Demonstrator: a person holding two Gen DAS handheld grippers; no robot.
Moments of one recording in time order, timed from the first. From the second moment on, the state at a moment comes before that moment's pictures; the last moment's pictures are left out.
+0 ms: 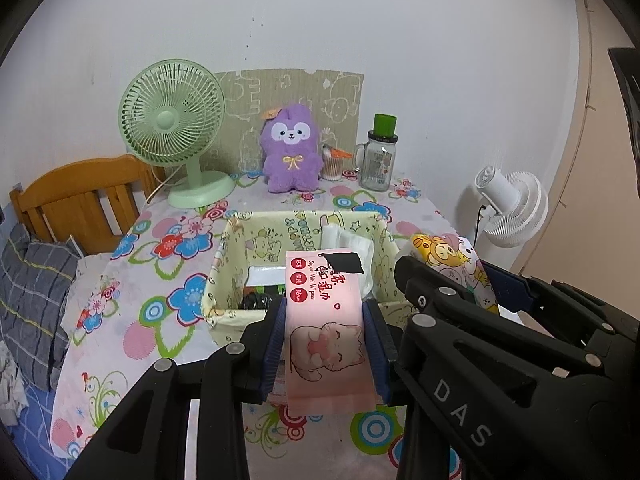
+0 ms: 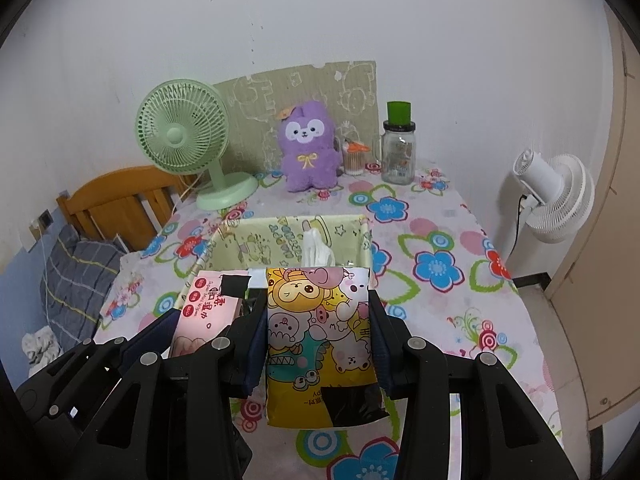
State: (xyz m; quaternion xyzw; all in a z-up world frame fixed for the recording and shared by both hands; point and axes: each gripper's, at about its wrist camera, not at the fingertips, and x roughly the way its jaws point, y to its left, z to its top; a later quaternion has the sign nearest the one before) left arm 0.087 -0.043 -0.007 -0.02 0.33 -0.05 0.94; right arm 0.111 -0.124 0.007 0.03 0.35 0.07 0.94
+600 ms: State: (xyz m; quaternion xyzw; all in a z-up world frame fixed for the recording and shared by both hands) left arm 0.111 -0.033 -0.008 -0.02 0.33 -0.04 0.94; right arm 0.137 -0.114 0.006 0.03 0.35 0.08 0.93
